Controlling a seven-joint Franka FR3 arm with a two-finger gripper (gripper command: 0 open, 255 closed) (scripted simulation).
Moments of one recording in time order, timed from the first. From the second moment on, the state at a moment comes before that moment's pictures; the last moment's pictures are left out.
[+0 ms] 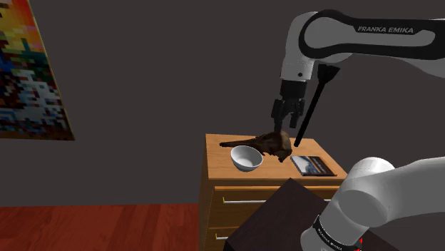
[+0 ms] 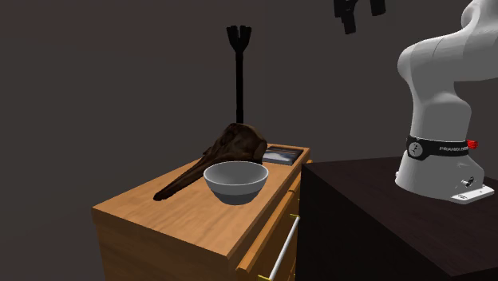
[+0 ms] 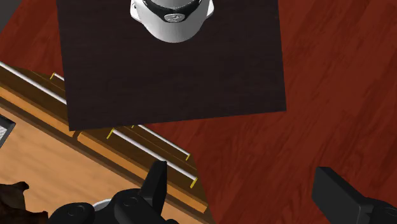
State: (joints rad) arm -0.02 -0.75 -0.01 -2.43 0.12 1.47 0.08
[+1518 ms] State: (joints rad) arm -0.06 -0.26 -0.04 -2.70 -0.13 2.44 -0.14
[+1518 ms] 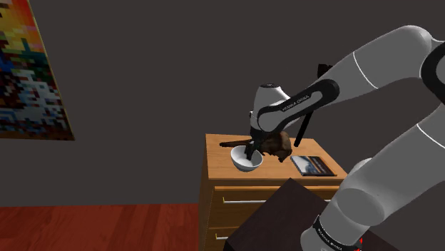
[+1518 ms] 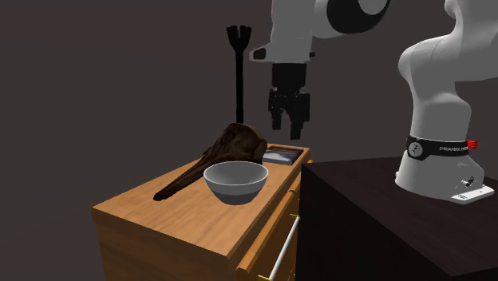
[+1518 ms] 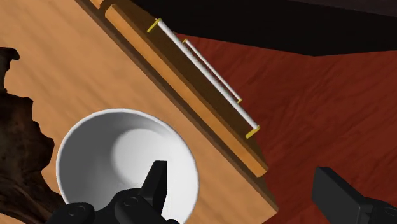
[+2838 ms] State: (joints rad) arm -0.08 0.23 -0.10 -2.57 -0.42 2.90 -0.01
